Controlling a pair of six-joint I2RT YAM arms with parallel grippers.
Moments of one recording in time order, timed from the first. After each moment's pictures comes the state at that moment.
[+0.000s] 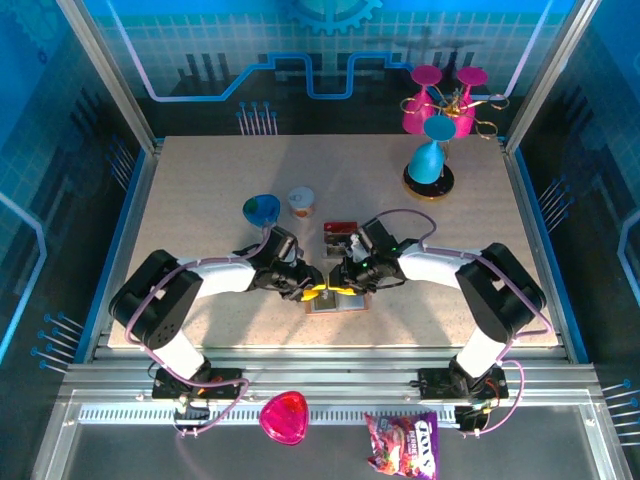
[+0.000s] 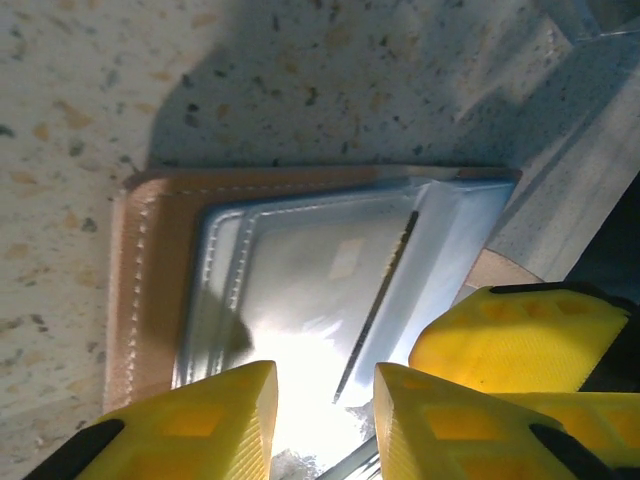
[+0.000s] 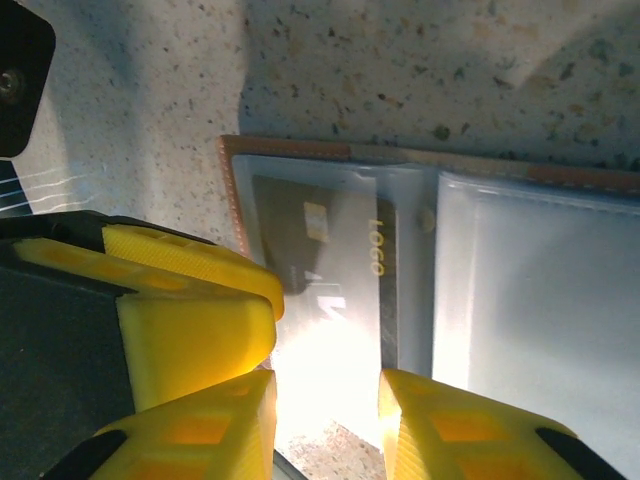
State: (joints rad) left arm -0.55 1.64 0.71 -0.07 0.57 -1.15; right arm 0.62 1.68 0.85 -0.26 -0.59 0.81
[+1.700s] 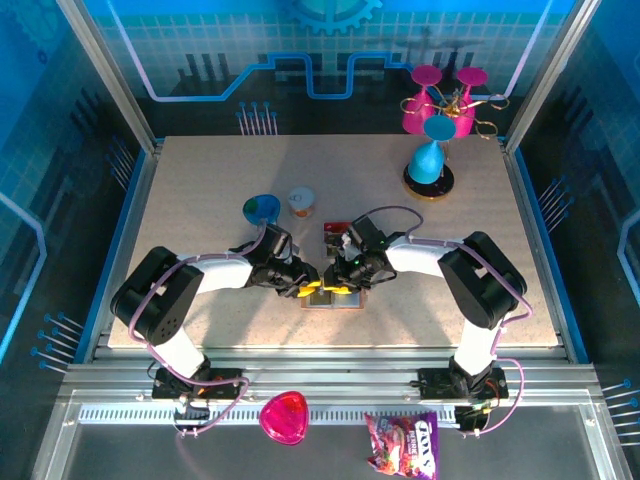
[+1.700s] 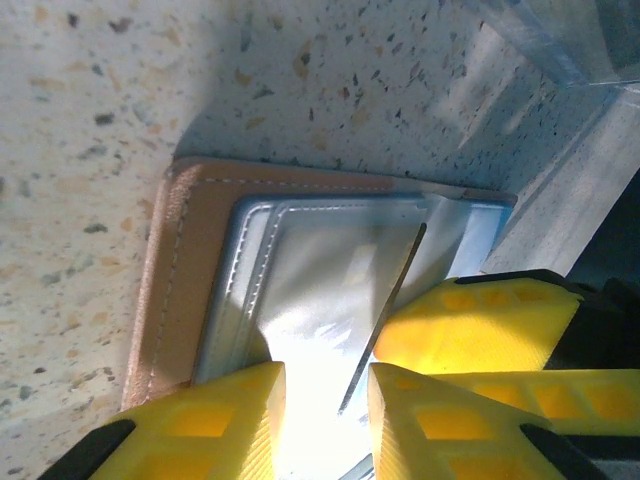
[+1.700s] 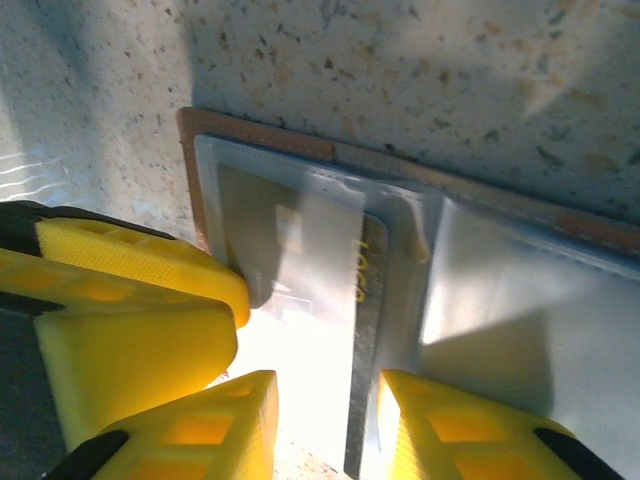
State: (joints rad) left arm -0.50 1.66 0.71 -0.06 0.60 -1.11; right arm 0.63 1.80 0.96 -0.33 -0.59 0.74
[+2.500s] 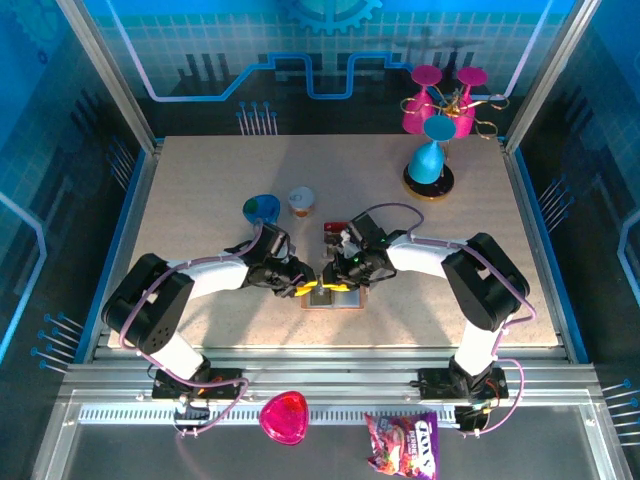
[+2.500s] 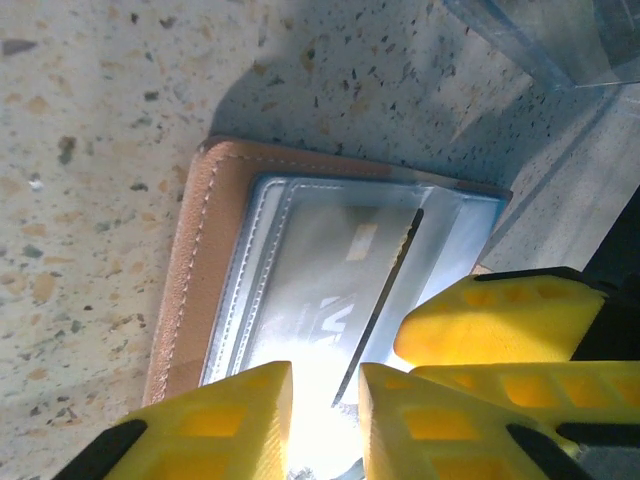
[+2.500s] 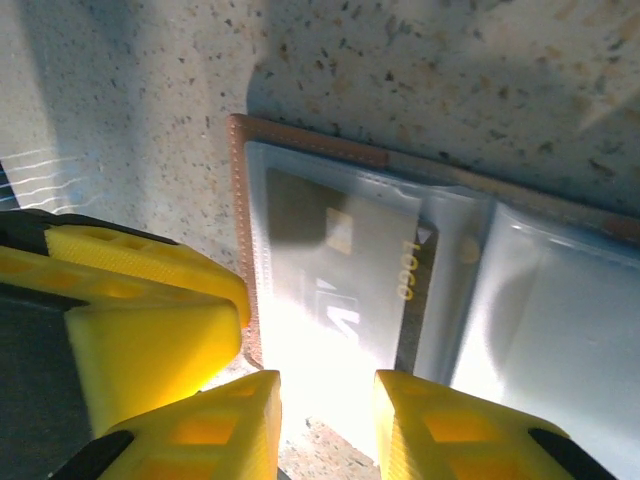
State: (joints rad) left arm -0.50 1.59 0.71 -0.13 0.56 -1.10; right arm 0.63 1.78 0.98 -0.32 -0.61 0.74
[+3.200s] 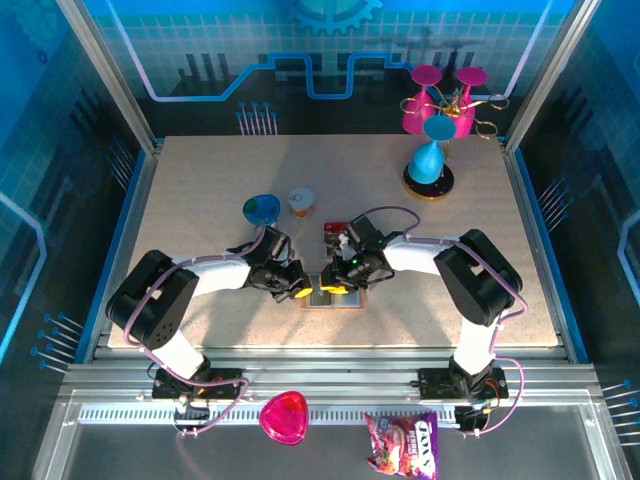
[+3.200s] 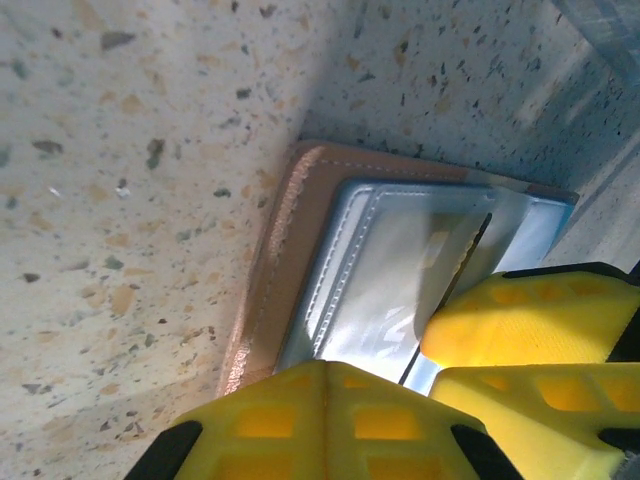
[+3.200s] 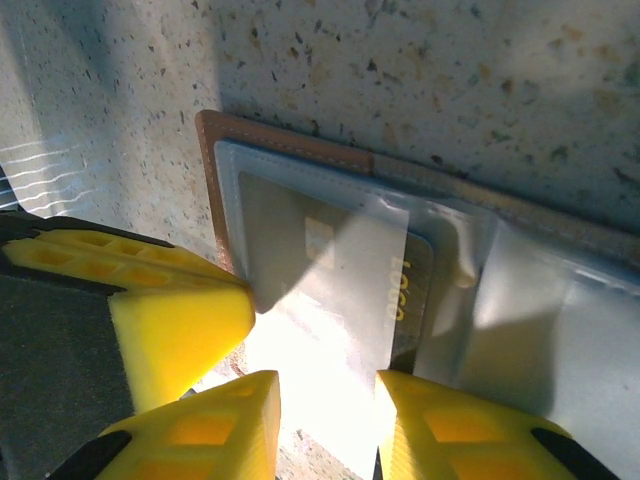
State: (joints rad) left arm -0.50 1.62 0.71 -0.17 0.54 -1.05; right arm 0.63 1.83 0.98 -0.30 -0.63 0.74
